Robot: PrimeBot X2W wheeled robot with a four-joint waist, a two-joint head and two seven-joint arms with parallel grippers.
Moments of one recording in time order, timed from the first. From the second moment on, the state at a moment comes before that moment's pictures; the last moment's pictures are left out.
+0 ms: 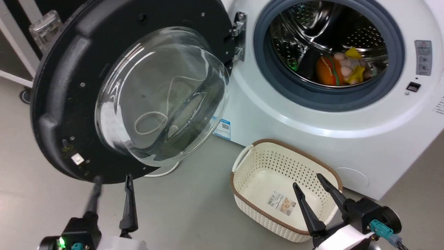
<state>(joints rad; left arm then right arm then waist) 0.09 0.05 0.03 -0.10 -0.07 0.02 -0.17 -0.04 -0.07 0.17 0.14 0.09 0.13 -0.17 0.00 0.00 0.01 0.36</state>
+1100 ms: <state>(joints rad) -0.62 0.30 0.56 0.37 -1.06 0.08 0.42 -0.07 -0.12 0.15 0.08 0.08 0.13 -0.20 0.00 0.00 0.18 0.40</state>
